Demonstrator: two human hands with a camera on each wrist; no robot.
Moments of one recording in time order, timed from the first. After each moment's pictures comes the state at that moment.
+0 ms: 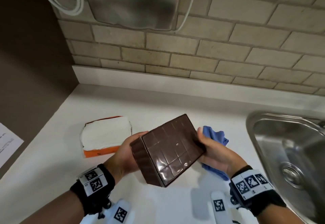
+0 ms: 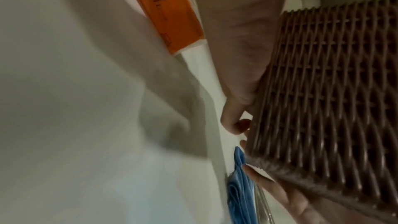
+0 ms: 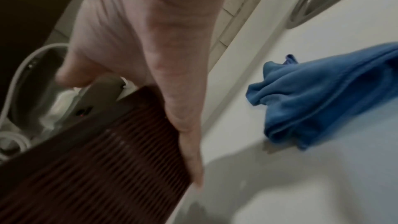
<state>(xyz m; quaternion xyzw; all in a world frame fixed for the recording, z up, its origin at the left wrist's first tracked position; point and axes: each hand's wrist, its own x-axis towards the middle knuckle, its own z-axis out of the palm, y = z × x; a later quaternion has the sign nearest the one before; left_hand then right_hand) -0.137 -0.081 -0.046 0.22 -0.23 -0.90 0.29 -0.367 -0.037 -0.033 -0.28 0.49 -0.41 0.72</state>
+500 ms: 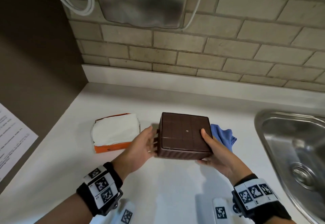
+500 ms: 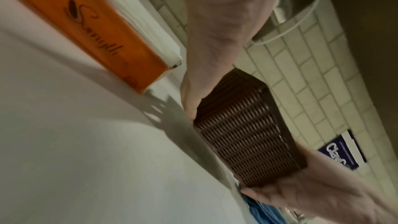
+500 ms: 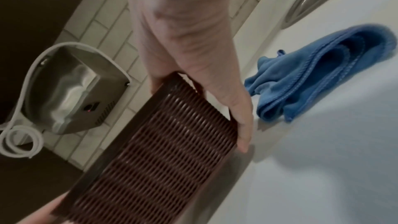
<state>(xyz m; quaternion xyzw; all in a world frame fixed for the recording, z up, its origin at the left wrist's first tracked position) -0.127 -0.098 -0.085 0.44 -0.26 -0.80 0.33 -0.361 -0.029 -0.059 -0.23 0.61 -0.44 0.62</state>
